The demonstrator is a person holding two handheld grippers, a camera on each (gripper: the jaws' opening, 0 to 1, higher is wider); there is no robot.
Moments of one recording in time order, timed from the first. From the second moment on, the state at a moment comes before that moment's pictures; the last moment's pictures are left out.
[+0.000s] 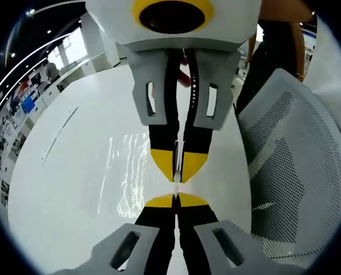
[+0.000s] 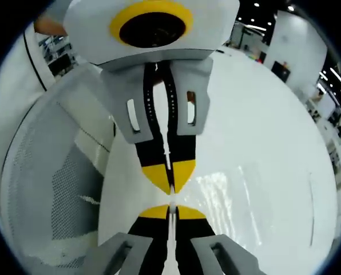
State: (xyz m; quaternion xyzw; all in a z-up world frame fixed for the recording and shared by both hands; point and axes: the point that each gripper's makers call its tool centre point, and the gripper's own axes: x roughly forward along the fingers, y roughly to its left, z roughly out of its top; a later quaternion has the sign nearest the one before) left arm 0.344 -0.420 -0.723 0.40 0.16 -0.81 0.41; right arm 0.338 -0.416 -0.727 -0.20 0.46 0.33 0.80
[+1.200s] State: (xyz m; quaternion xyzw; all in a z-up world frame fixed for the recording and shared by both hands) left arm 0.359 -0.412 -0.726 0.40 0.17 -0.80 0.41; right arm 0.306 -0.454 -0.736 -0.19 0.48 0.30 0.80
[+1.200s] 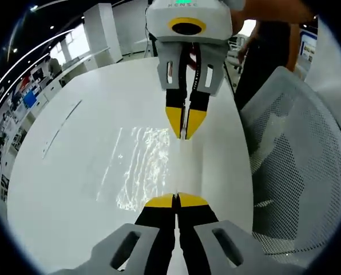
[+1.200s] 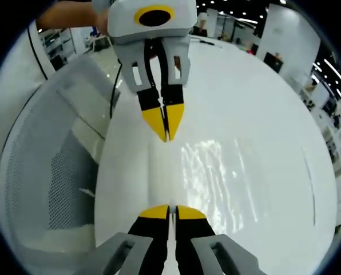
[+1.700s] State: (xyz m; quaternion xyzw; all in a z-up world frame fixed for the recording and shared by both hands) left arm 0.365 -0.410 -0.727 0.40 0.18 -0.80 0.42; right arm 0.292 -0.469 -0.740 -0.19 0.49 0.28 0.80
